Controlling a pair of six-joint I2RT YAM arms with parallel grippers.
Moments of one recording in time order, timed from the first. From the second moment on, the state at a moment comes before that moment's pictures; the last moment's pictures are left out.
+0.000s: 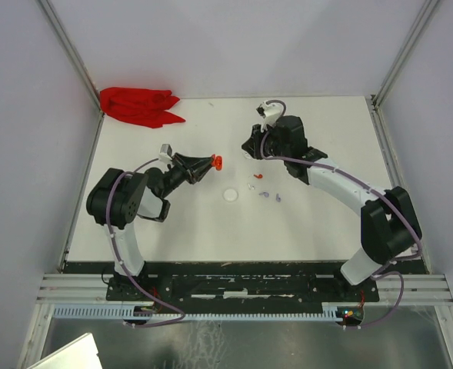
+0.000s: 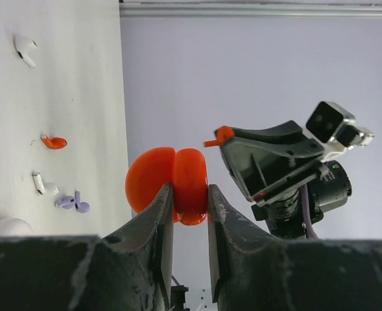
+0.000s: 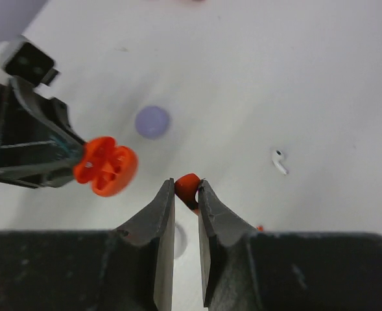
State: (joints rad) left arm -0.21 1.92 0.52 1.53 0.59 -1.64; right arm 0.51 1.64 1.18 0.04 -0.19 0.20
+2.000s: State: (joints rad) left arm -0.35 1.96 0.68 1.53 0.69 -1.79; right arm 0.52 1.55 0.93 0.47 -0.50 0.27
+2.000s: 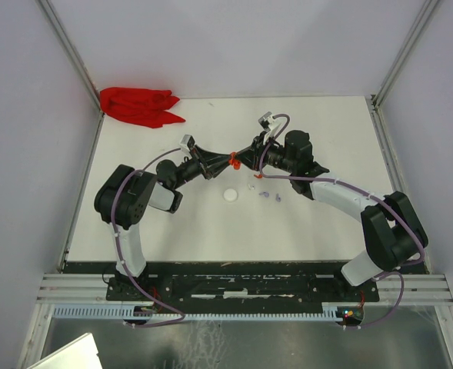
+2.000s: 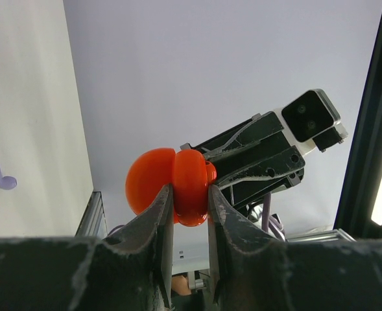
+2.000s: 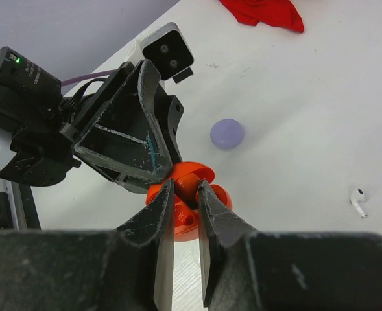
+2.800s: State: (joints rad) left arm -0.35 1.95 0.68 1.53 0.69 -1.79; right arm 0.51 1.49 0.88 0.48 -0.42 0.28
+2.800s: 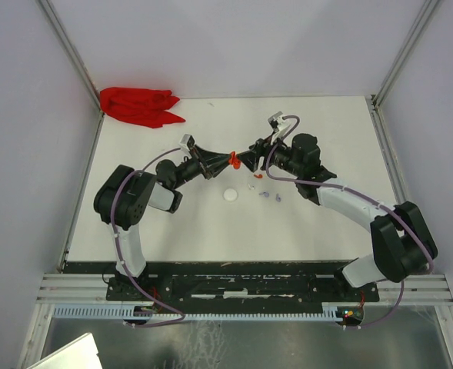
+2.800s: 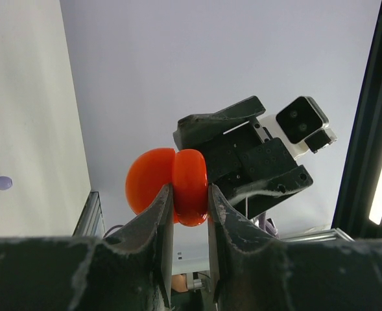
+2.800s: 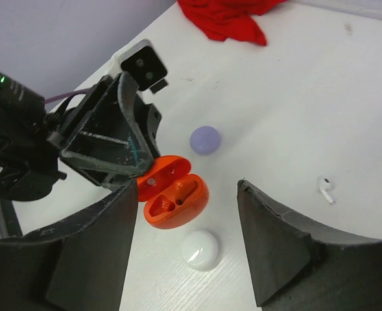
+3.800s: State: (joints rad) left arm -0.21 1.94 0.58 1.53 0.68 -1.79; right arm 0.50 1.88 1.23 -0.39 0.21 0.21
